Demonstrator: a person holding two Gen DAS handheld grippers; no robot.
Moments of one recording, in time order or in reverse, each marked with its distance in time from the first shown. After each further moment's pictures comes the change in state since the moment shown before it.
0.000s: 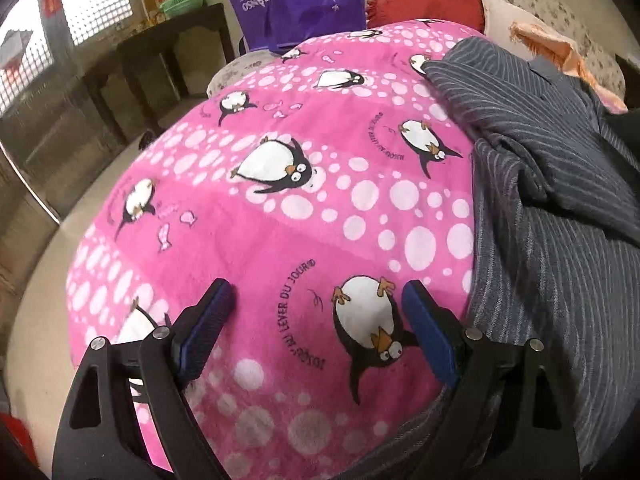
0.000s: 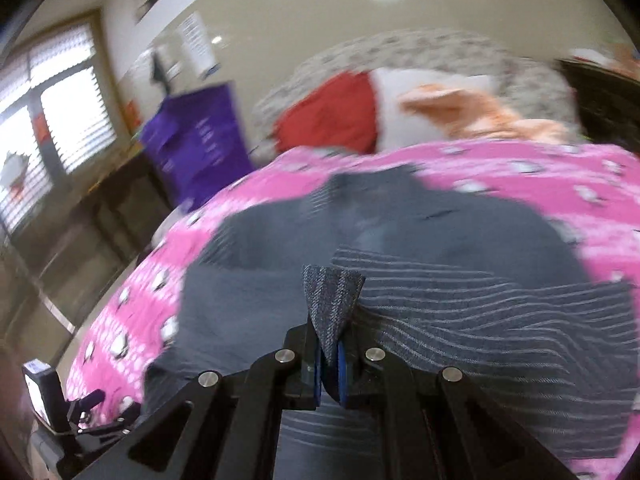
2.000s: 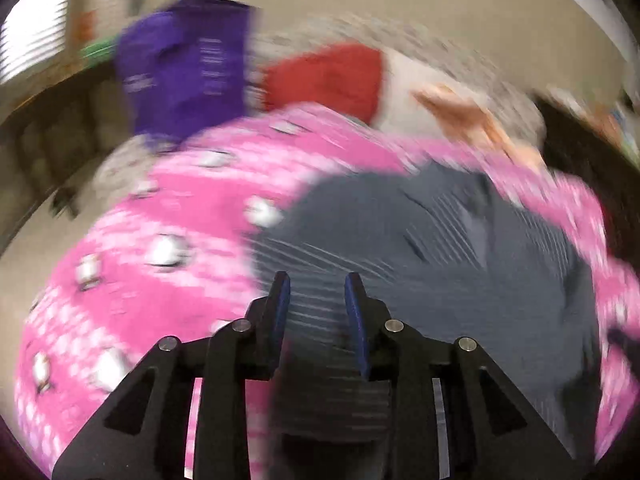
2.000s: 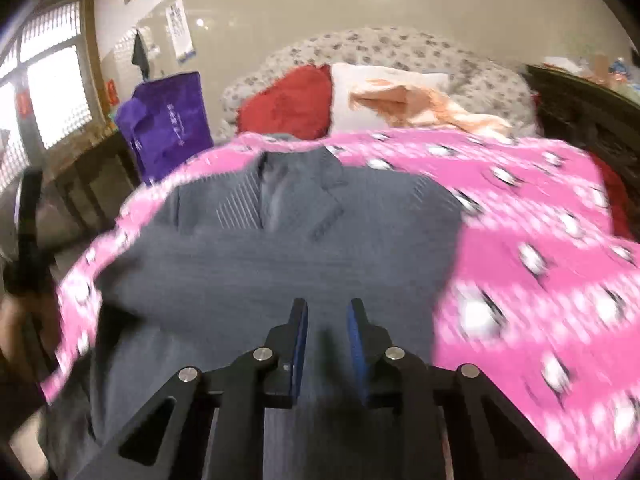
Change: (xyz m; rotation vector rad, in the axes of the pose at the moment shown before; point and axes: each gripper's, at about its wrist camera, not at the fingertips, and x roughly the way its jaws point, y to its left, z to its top) left arm -0.021 -0.119 0.114 0.136 -0.154 -0.340; right arm -0.058 -0.080 -0.023 -0.015 0.047 -0.130
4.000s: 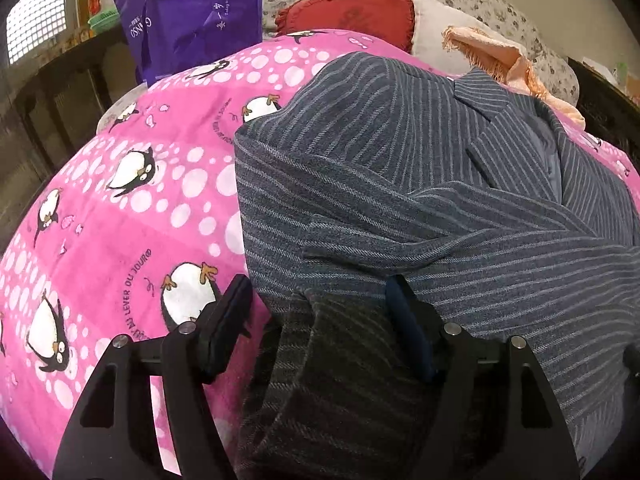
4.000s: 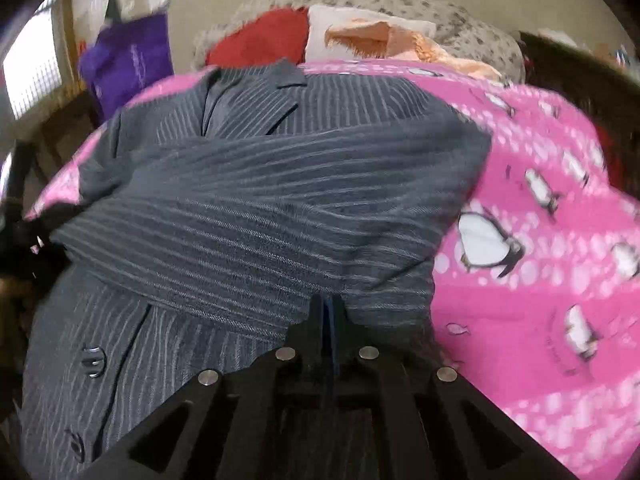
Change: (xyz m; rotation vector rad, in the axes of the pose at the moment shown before) left arm 0.072 0.009 -0.027 -0.081 0.112 0.112; right arm 0.050 -0.025 -0.060 -0.001 0.137 -0.114
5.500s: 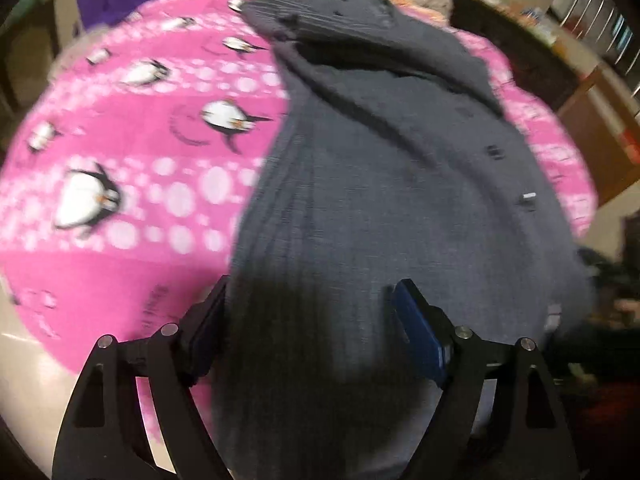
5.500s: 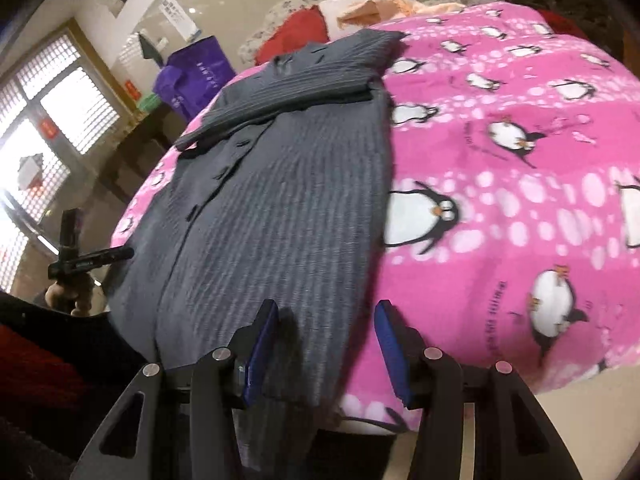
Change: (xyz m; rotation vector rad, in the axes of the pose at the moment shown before) left arm -0.165 0.107 -0.183 0.202 0.252 -0.435; right arm -0.179 -0.036 -0.219 0.142 0.059 0.337
